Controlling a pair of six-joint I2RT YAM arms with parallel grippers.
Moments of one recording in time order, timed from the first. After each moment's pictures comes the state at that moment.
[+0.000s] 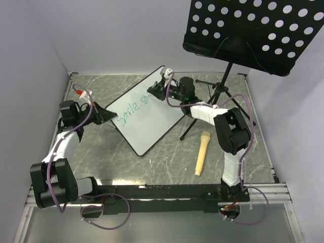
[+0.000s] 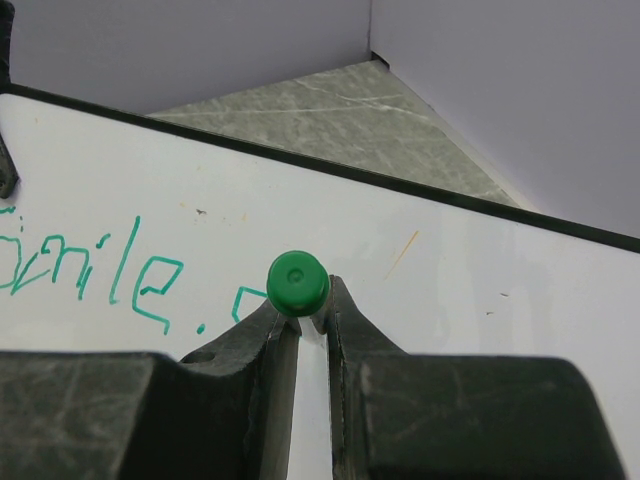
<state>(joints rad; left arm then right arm) 0.20 1.24 0.69 0.11 0.96 -0.41 0.48 1.96 1.31 0.68 -0.67 0.01</state>
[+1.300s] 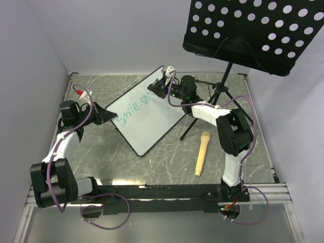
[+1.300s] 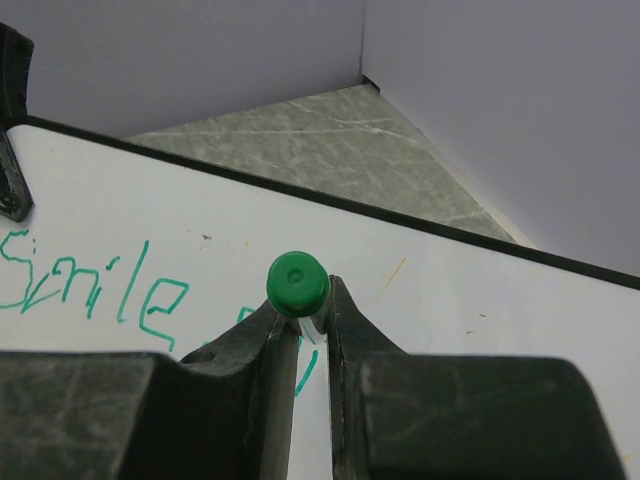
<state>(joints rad) 0.20 1.25 0.69 0.10 0.96 -0.41 0.48 1.93 1.31 0.69 -0.66 0.01</state>
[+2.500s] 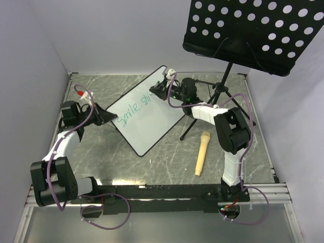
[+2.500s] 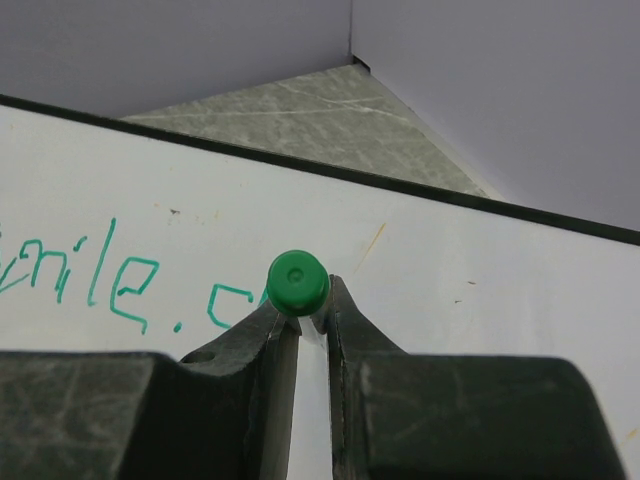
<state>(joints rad) 0.20 1.26 0.69 0.08 0.96 -0.37 0.46 1.97 1.29 0.73 -0.66 0.00</state>
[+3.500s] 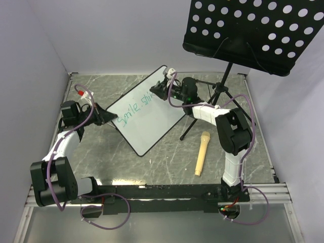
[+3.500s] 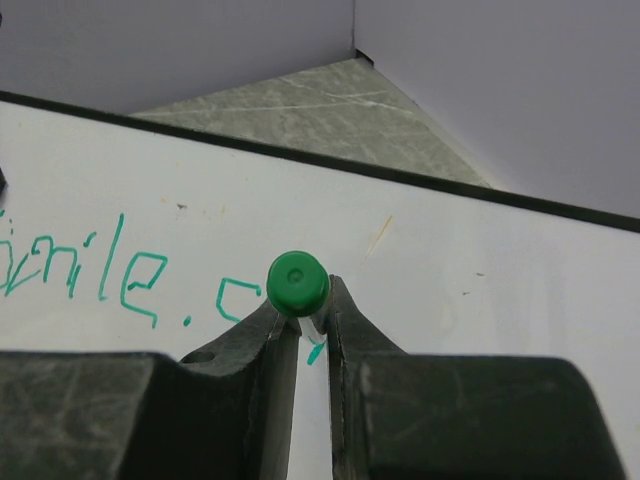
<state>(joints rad) 0.20 1.26 0.69 0.08 0.97 -0.36 0.46 1.94 1.27 0.71 -0.66 0.01</state>
